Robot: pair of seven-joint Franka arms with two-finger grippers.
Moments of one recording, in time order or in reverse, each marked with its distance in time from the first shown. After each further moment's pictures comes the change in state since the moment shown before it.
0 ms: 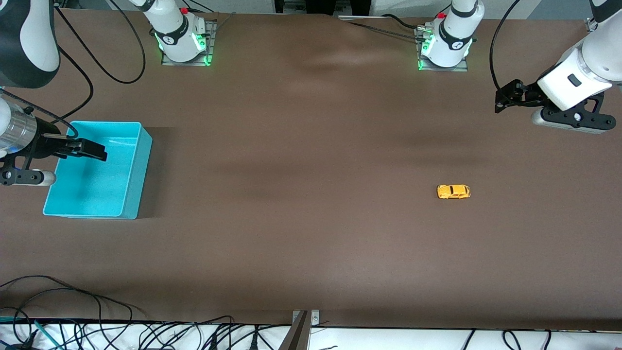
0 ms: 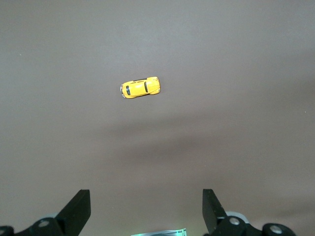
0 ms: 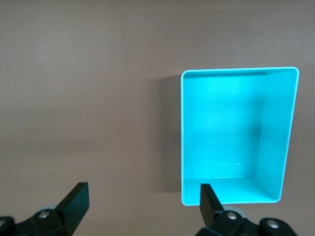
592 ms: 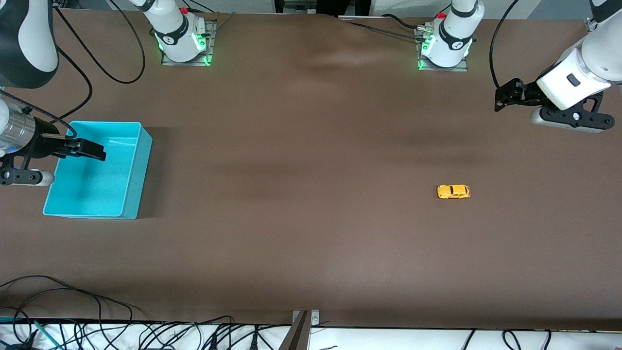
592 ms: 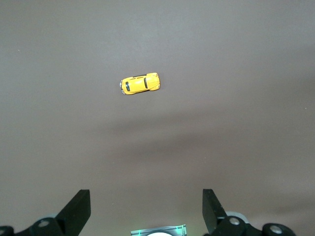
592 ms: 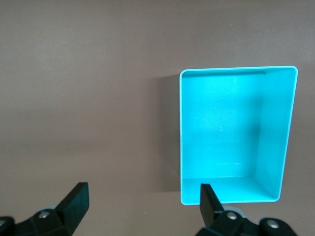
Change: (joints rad) left arm 0.000 -0.001 0.000 0.000 0.000 -0.016 0.000; right arm -0.002 0.000 -0.002 0.000 0.000 -0.001 0.000
